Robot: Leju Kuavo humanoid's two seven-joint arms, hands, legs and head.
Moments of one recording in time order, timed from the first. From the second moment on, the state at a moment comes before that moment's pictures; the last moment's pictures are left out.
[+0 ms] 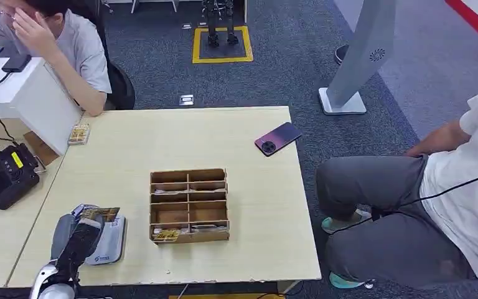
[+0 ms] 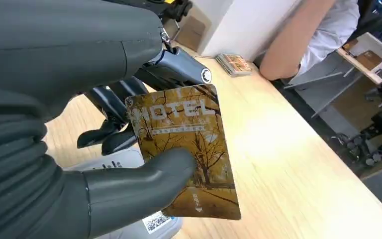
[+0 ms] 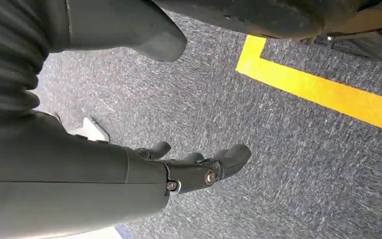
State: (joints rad) left arm 0.00 0.12 0.03 -1.34 -0.39 0.22 -0.27; right arm -0.03 0.18 -0.98 -0.19 1.48 -0.16 -0.06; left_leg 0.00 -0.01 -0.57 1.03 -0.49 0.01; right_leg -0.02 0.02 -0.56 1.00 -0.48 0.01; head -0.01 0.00
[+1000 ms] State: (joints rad) left arm -0.01 0.11 0.04 -1.31 -0.39 0.21 -0.27; right arm -0.03 0.18 -0.98 -0.19 1.48 -0.16 -0.06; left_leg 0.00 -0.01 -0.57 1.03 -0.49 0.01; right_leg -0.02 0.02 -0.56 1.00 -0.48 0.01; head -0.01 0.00
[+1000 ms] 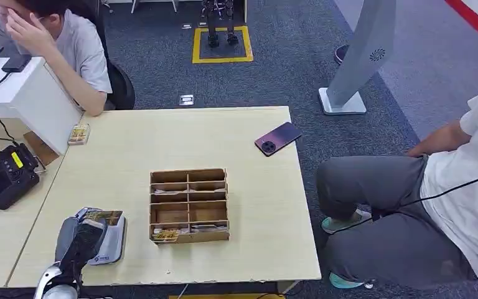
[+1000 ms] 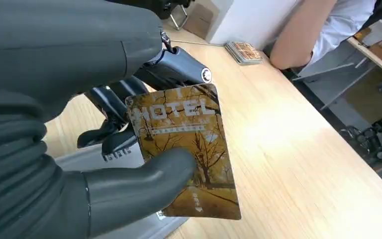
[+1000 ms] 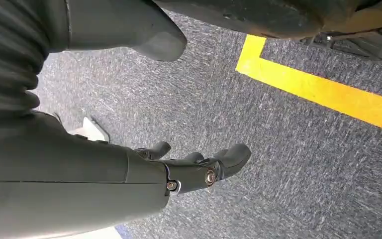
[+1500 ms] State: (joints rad) left arm -0.01 0.11 0.05 -1.30 -0.39 0.22 -0.27; right arm -0.03 0.18 -0.98 -0.19 1.48 -0.16 -0.06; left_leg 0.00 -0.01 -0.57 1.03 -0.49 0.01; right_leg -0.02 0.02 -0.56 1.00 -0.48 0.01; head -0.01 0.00
